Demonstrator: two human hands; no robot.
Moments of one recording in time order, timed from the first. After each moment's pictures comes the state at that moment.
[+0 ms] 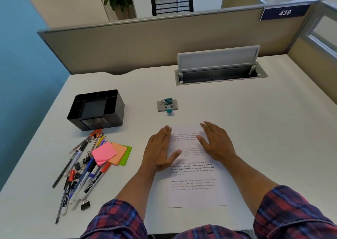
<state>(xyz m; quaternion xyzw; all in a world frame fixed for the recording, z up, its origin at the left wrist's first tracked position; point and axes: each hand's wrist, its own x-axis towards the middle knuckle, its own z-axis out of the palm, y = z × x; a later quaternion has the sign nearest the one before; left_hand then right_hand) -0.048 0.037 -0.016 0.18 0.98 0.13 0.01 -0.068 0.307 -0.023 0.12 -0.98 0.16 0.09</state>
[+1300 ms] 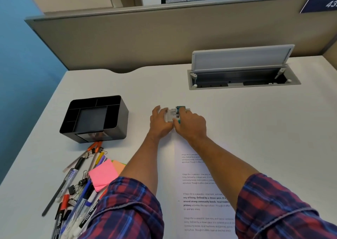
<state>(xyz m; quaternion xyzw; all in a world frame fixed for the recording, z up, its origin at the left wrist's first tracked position) -0.234 0.013 -0.016 -0.09 0.90 0.41 0.11 -0.224 0.154 -0.007 0.07 -0.99 0.10 0.09</state>
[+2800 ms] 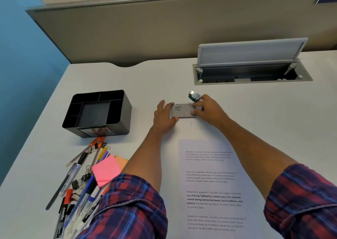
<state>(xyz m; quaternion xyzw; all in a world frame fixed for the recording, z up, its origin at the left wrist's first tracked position) -0.248 0.006 -0.028 -0.03 0.93 0.35 0.11 -0.279 0.220 -0.008 0.11 -0.94 0.31 -0.08</state>
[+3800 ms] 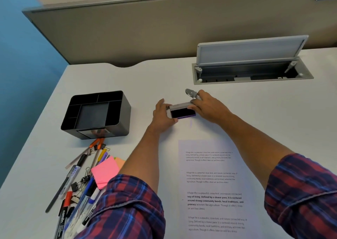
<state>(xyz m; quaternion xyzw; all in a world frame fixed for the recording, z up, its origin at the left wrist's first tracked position) -0.256 0.000 -0.032 -0.04 0.91 0.40 0.10 -0.282 0.225 0.008 0.24 -0.96 0.13 -0.03</state>
